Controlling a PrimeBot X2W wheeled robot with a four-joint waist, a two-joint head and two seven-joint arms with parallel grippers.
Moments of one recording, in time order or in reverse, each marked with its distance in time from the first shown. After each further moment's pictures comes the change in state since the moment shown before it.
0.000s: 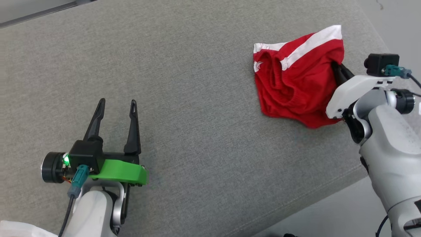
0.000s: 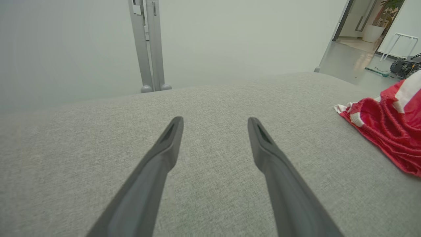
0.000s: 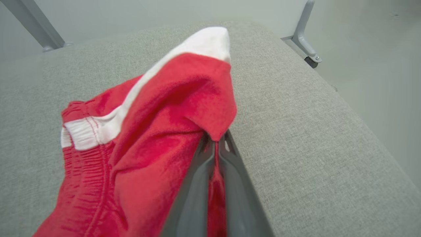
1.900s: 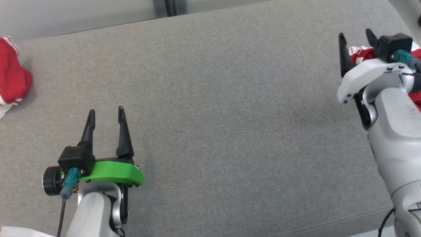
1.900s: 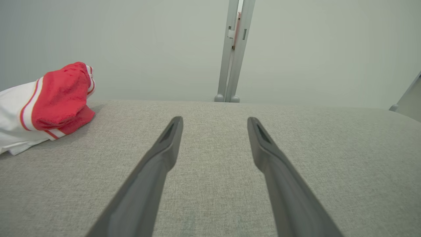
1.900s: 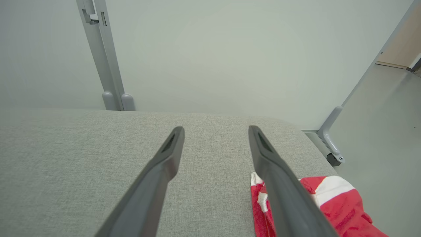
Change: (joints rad) left arm -0.013 -0.044 0.061 0.128 -0.099 0.032 -0.062; right arm -0.149 -0.019 -0.063 0.161 -0.265 0.000 -0.221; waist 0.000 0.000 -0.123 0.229
